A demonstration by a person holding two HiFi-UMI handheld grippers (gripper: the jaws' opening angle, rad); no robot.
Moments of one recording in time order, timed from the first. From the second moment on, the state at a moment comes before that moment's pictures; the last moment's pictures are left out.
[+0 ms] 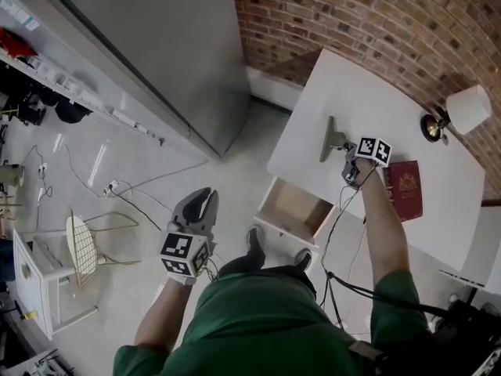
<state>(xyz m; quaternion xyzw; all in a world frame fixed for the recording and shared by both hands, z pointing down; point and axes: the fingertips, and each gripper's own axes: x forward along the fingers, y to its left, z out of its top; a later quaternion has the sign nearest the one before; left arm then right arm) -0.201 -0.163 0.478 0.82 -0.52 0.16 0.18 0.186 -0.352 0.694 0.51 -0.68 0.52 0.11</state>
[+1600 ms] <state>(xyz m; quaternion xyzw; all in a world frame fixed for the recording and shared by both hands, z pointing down) -0.067 -0.071 0.505 0.83 -0.50 0.13 0.21 0.081 -0.079 0.619 0.23 -0.88 0.23 0.34</state>
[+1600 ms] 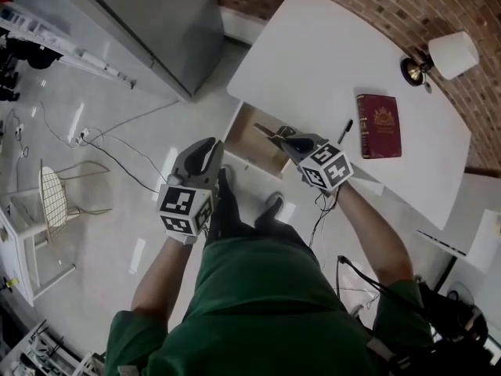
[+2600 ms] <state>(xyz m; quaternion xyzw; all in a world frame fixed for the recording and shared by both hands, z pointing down) -0.120 -0.106 0.621 0.85 -0.43 0.22 0.22 0.028 -0.075 0.857 0.20 -0.82 0.31 0.44</state>
